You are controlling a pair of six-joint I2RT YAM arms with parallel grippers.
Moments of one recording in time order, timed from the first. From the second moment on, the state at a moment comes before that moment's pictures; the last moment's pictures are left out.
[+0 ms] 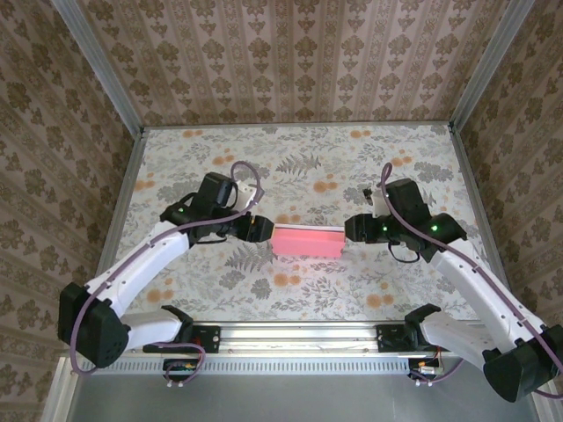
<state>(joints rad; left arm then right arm) -0.59 1.21 0.98 -0.66 0.47 -0.19 0.38 1.00 0.95 -0.82 -0.28 0.37</state>
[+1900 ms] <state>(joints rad) -0.58 1.38 1.07 -0.70 0.52 -0.11 0.43 1.16 0.96 -0.81 -0.26 0.29</state>
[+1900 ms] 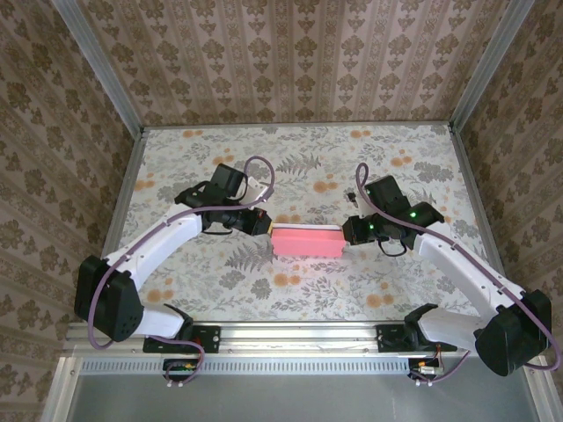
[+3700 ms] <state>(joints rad) -0.65 1.30 0.96 -0.62 0.45 -0.16 0.47 1.07 0.89 -0.78 -0.15 0.32</state>
